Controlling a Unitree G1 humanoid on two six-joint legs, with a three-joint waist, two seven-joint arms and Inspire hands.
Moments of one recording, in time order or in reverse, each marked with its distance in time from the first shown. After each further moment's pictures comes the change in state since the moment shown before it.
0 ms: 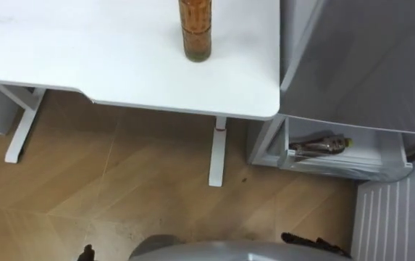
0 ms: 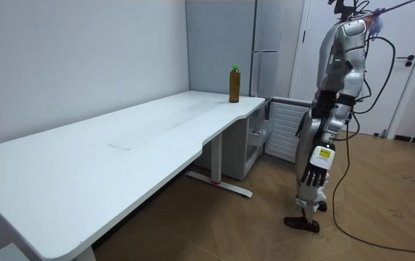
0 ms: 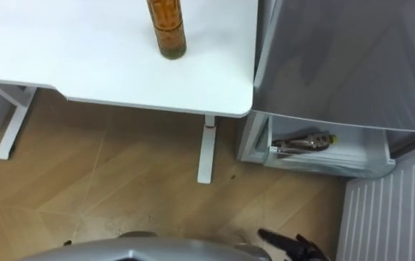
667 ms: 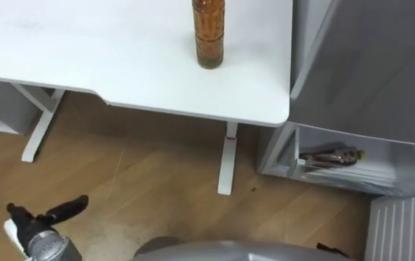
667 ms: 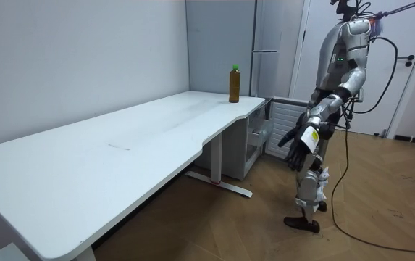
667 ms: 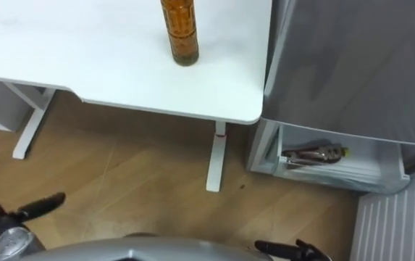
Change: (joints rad) left arm -0.031 -0.017 0.261 -0.502 -0.233 -0.089 0.354; right arm 0.006 -0.007 -0.093 -0.001 -0.157 0.013 -0.012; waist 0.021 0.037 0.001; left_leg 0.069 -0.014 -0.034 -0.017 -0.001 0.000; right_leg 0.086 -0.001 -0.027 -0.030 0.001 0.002
